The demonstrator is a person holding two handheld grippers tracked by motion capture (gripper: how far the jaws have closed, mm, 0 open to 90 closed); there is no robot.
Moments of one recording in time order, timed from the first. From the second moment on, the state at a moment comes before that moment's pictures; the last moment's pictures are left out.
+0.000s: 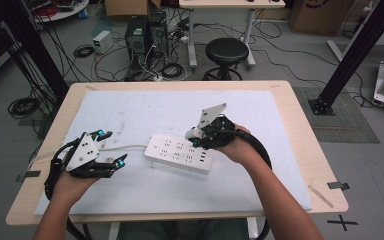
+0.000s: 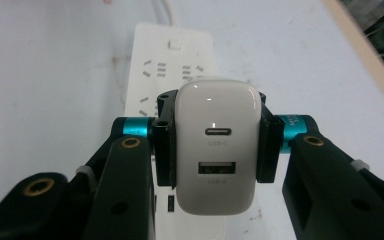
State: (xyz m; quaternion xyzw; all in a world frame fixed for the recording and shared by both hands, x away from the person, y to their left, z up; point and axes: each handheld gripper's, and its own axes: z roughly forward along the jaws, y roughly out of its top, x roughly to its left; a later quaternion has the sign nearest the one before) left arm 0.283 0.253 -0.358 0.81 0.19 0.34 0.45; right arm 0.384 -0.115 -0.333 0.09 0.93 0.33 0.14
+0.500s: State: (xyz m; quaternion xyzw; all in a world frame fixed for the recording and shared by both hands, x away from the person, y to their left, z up) left arm 0.282 0.259 -0.367 0.81 0.20 0.33 0.45; right arm 0.417 -0.086 -0.336 0.07 0.98 0.19 0.06
